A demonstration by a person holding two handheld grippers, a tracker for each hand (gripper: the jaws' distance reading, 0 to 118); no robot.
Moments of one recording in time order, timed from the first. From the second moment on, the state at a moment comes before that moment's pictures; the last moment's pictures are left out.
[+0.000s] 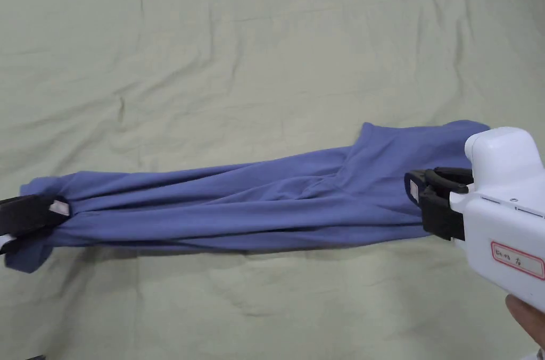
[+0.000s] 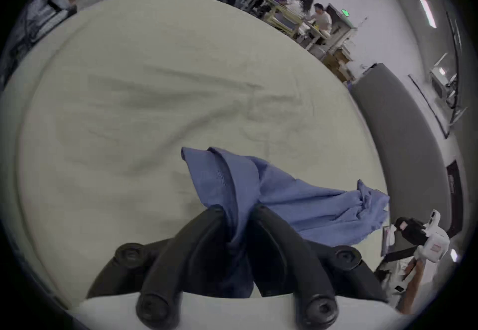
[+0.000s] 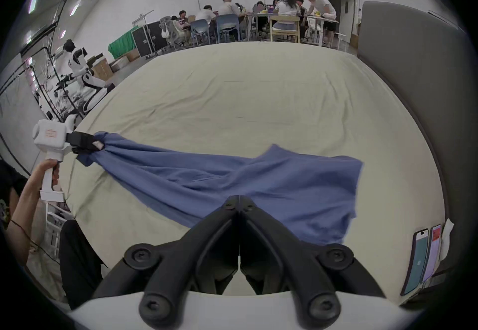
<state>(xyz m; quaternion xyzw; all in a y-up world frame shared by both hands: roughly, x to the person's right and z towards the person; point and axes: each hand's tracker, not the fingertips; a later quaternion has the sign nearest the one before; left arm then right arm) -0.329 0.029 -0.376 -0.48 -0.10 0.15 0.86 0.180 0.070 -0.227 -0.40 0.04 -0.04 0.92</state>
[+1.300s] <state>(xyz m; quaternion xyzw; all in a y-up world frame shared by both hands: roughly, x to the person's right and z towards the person) -0.134 0.066 -0.363 -0.48 -0.18 0.02 0.86 0.200 0.052 -0.227 -0.41 0.03 -0.06 0.91</state>
